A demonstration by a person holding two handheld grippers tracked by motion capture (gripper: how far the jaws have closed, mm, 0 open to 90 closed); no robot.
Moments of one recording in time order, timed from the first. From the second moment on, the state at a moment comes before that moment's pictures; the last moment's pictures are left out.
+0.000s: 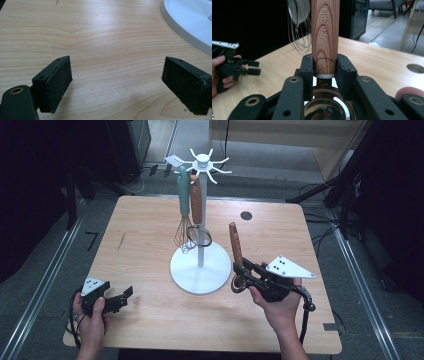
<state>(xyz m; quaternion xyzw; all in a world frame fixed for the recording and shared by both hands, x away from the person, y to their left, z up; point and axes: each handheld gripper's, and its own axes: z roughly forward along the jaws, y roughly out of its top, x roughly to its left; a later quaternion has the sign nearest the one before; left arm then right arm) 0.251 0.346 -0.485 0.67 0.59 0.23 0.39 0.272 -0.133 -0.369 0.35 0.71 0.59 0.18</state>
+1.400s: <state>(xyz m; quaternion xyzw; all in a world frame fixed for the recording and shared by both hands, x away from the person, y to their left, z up) 0.252 0.344 -0.485 0.67 0.59 0.23 0.39 0.283 -0.112 -0.294 0.32 0.67 0.64 0.21</state>
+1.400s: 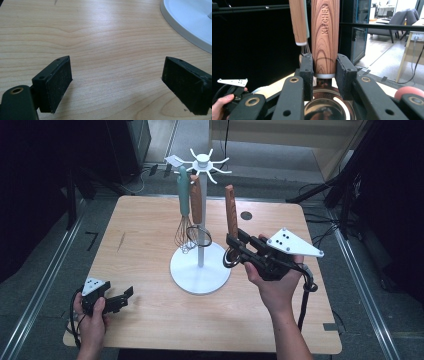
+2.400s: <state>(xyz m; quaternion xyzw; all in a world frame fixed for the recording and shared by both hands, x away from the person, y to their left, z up) 0.252 0.344 -0.485 0.67 0.59 0.23 0.38 0.283 -0.095 -0.274 0.31 0.67 0.64 0.21</state>
